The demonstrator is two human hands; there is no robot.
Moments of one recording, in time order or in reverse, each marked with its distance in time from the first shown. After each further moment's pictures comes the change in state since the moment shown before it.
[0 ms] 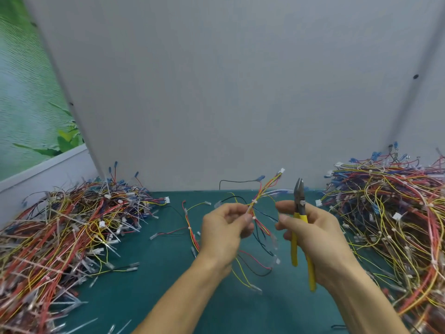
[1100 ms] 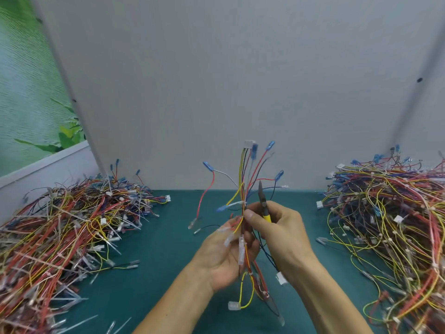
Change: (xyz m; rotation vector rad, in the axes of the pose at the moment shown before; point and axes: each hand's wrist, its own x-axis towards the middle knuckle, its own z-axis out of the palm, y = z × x) left_hand -0.008 -0.007 -0.015 -0.808 -0.362 -0.554; right_hand 0.000 0.000 0.047 0.001 -0.105 -0.066
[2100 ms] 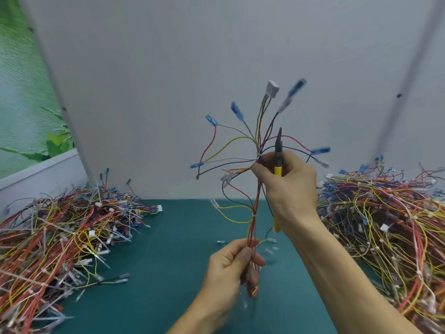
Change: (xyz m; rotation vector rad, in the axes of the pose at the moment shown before) left_hand -0.005 -0.035 -0.012 0.677 0.091 0.427; right_hand 0.045 -0.066 -0.002 -0.180 0.355 -0.313
